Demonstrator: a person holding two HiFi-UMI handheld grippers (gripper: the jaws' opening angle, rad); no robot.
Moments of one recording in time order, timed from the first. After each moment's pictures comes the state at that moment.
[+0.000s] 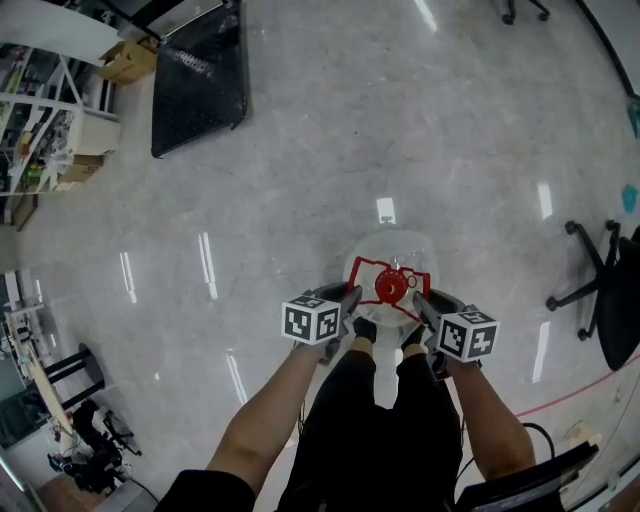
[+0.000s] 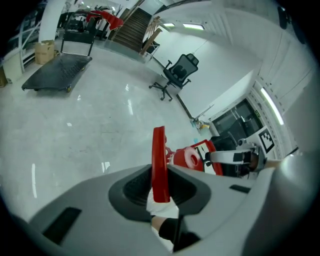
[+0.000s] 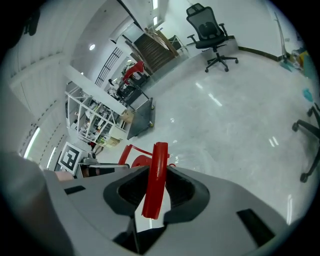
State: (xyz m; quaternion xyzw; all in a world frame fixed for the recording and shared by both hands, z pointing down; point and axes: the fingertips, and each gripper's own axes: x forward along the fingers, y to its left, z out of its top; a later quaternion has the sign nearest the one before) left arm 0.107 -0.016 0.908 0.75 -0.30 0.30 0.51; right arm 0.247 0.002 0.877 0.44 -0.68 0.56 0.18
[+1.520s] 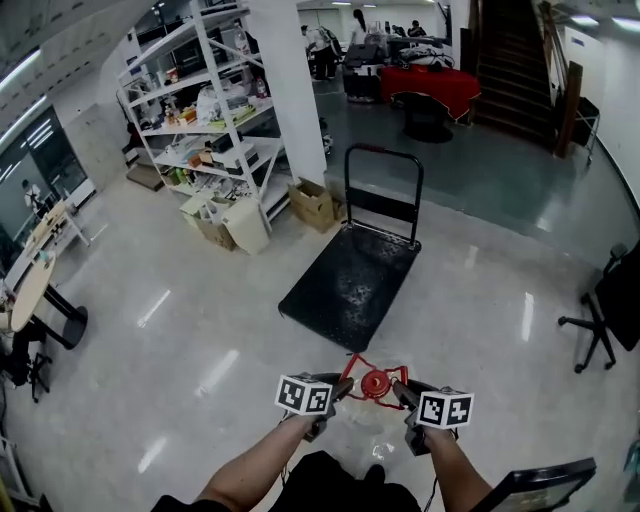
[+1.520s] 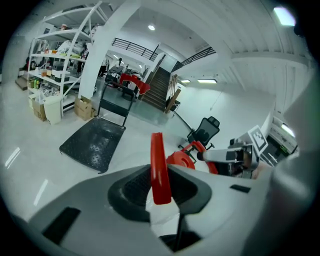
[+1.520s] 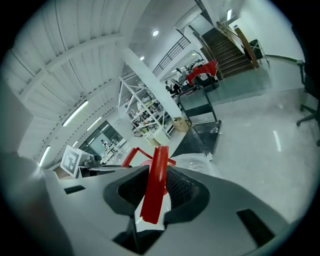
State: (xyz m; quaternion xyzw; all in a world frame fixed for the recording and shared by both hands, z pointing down) left arm -0.185 -0.416 0.574 0.73 -0.54 0.12 0.40; right arm -0.068 -0.464 0.557 0.22 -0.87 0.39 0.19
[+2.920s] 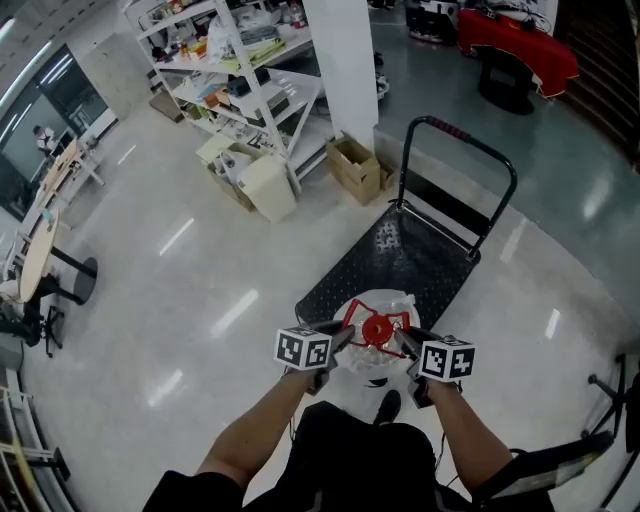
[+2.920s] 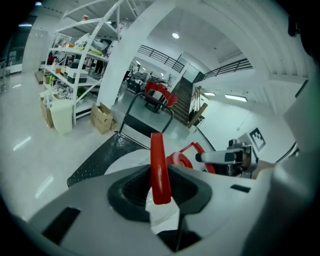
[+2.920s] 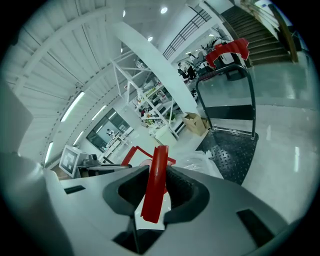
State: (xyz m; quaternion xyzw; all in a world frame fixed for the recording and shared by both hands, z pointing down) left arm -0.539 -0.792 0.619 0.66 -0.62 0.07 0.43; right arm -0.440 -0.864 0.604 0.11 -0.88 0.37 0.26
